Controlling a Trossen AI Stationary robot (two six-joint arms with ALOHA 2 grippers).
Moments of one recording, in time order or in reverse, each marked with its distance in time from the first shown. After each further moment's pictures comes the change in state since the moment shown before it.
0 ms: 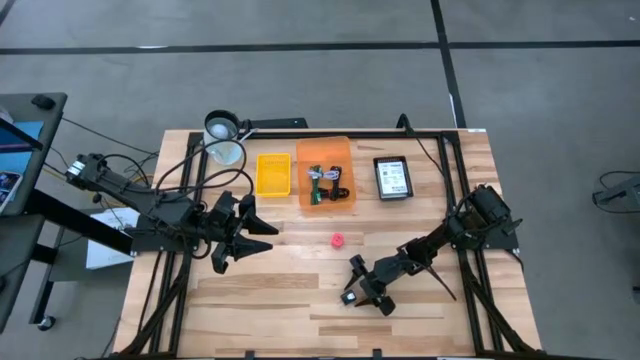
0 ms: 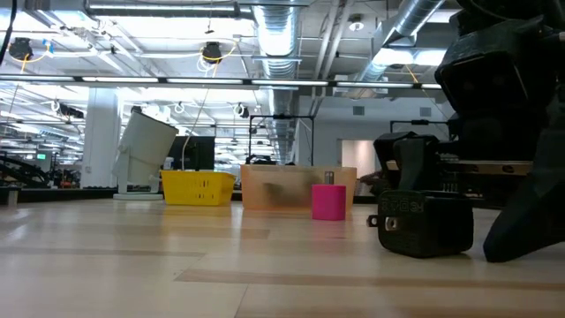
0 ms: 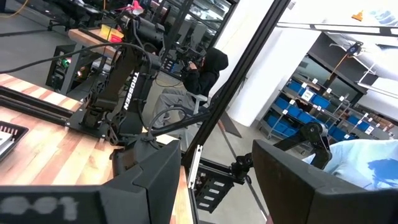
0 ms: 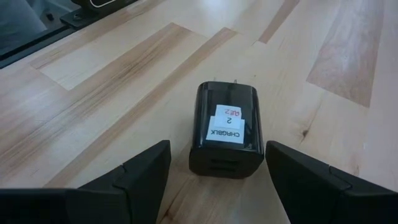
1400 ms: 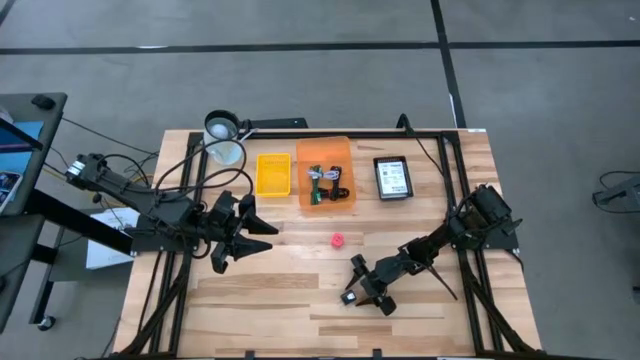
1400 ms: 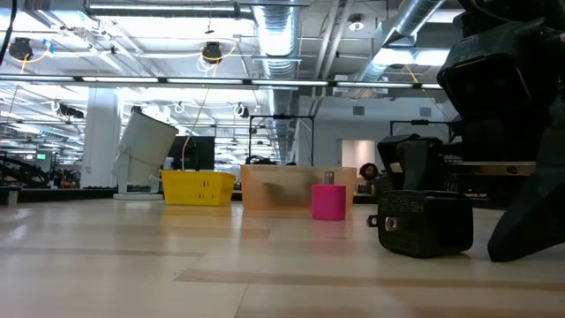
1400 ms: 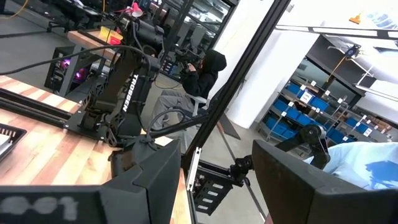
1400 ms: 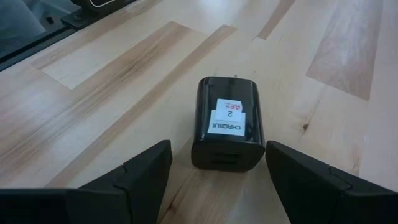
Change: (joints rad) left arm 0.000 0.000 0.000 0.011 -0.001 -0.001; right arm 0.017 -0.001 -0.013 0.003 0.002 0.023
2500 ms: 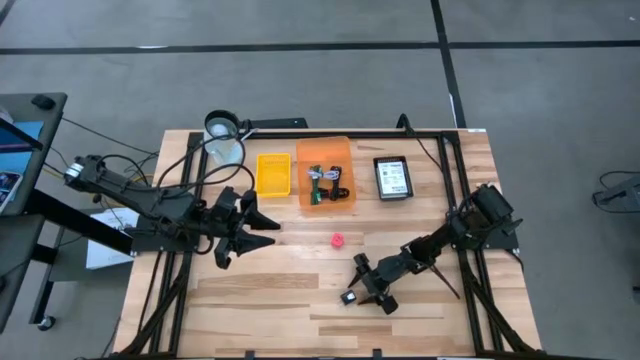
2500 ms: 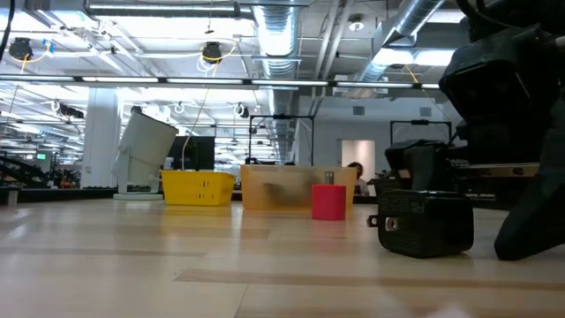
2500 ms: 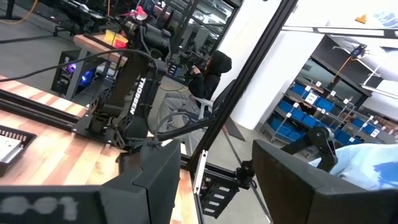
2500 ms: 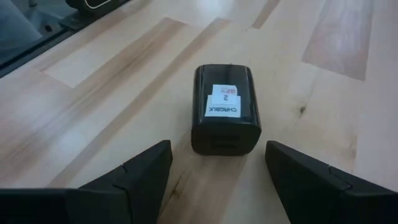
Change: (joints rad) left arm 0.048 0.000 0.000 -0.001 0.029 0.010; right arm 0.009 -0.005 -0.030 0.007 0.009 0.067
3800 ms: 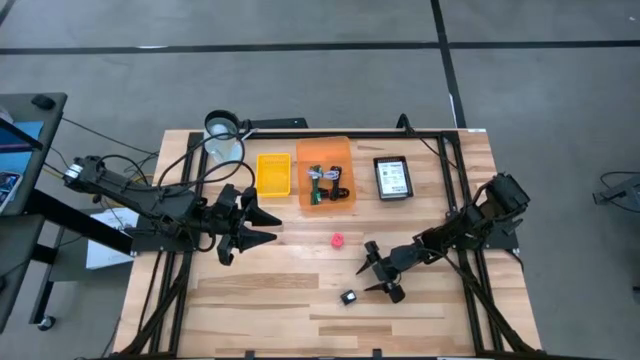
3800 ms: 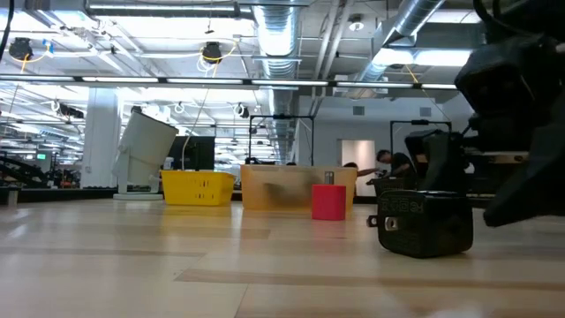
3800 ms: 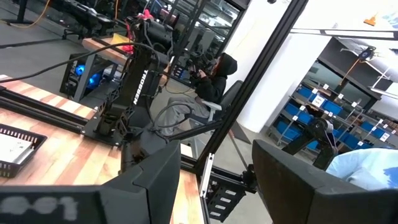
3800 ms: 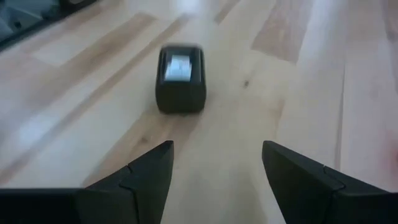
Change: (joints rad) left arm 0.018 0.000 0.000 -0.002 -0.008 0.003; right arm -0.033 -0.175 -0.155 0.026 0.065 -0.031
